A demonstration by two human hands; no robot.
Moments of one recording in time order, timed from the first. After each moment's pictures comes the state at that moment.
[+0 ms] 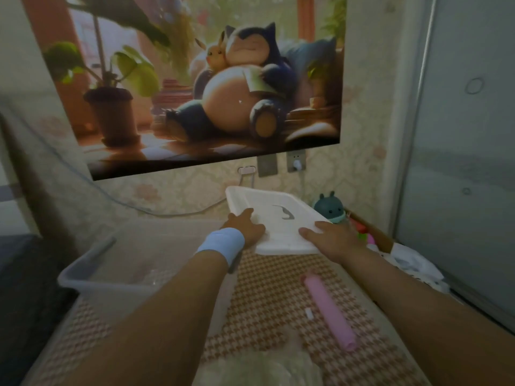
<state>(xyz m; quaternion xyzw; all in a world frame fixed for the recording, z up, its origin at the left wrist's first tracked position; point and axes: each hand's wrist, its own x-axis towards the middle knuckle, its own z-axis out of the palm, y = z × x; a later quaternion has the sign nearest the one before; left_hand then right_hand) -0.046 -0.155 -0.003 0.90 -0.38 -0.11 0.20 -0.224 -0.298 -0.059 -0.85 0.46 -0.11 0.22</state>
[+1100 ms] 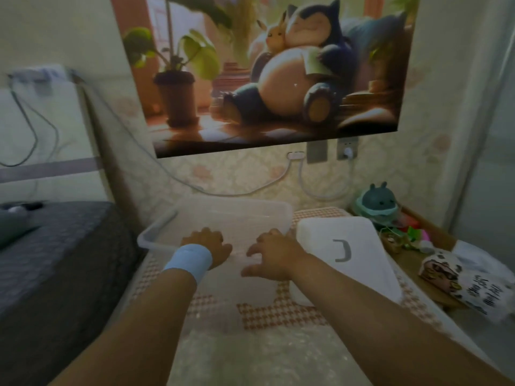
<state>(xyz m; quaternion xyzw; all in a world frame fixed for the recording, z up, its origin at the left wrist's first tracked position) 0.037 0.026 -0.032 0.94 -0.32 -0.05 -0.08 -0.086 -0.113 -0.066 -0.99 0.12 -0.02 0.07</state>
